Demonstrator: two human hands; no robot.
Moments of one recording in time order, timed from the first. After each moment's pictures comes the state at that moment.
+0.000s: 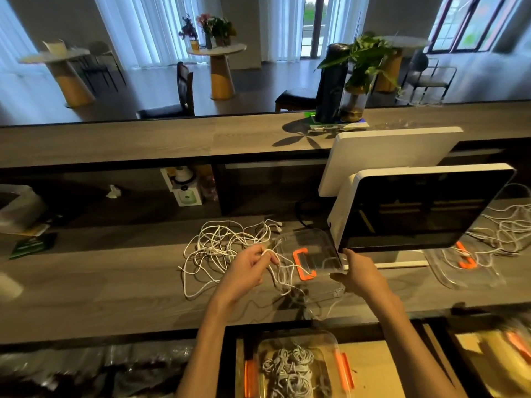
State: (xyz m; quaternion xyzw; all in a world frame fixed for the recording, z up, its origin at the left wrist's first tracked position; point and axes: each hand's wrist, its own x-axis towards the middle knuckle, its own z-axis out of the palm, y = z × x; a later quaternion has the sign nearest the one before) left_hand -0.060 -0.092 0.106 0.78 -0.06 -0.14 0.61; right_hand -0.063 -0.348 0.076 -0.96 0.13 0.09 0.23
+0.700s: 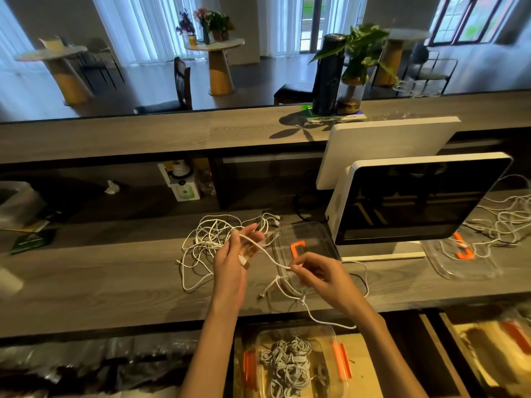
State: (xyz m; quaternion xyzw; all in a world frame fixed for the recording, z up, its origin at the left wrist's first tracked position) left_hand -0.072 -0.105 0.093 0.54 0.09 0.00 0.84; right_hand -0.104 -0.308 0.073 -0.82 -0.12 0.02 0.56
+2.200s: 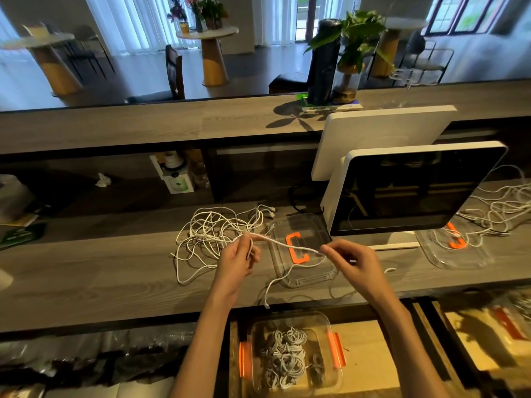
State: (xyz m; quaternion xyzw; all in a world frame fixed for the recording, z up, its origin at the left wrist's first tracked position) left_hand -0.072 -0.099 0.068 0.68 0.05 -0.10 0.73; right_hand -0.110 -0.361 0.069 -0.84 -0.05 -0.06 0.54
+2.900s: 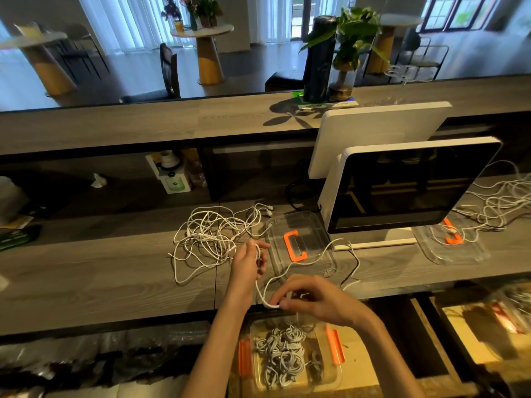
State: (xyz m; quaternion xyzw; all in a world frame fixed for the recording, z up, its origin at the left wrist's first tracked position) left_hand -0.077 -0.128 0.061 0.68 0.13 -0.12 0.72; right_hand -0.130 -0.313 0.066 -0.80 -0.22 0.19 0.52
